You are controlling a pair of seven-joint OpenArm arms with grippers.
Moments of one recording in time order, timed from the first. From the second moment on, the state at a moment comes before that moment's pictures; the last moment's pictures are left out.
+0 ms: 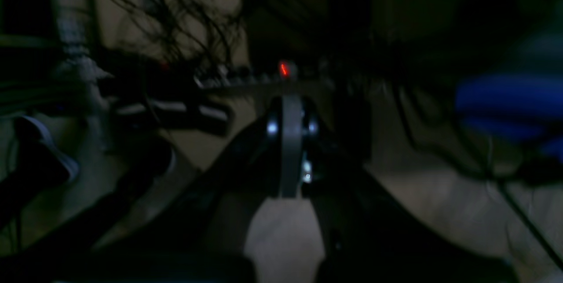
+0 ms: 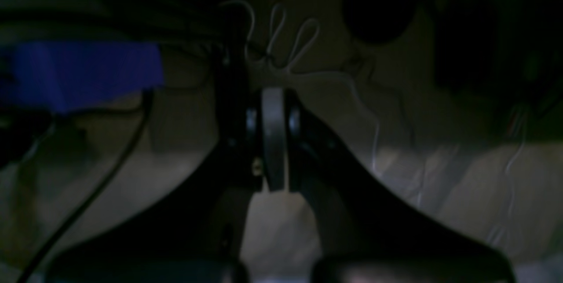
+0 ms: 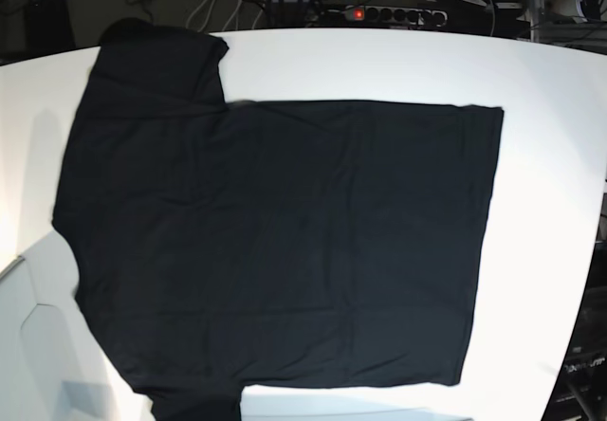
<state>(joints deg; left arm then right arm) 68.1 -26.3 -0.8 99.9 -23.9 0.9 2.0 -72.7 1.7 1.7 108.3 0.0 -0.2 -10.3</state>
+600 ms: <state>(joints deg) 55.0 -15.8 -23.0 110.4 -25.0 0.0 3.0 -61.6 2.9 9.5 117.2 0.2 -0.1 -10.2</state>
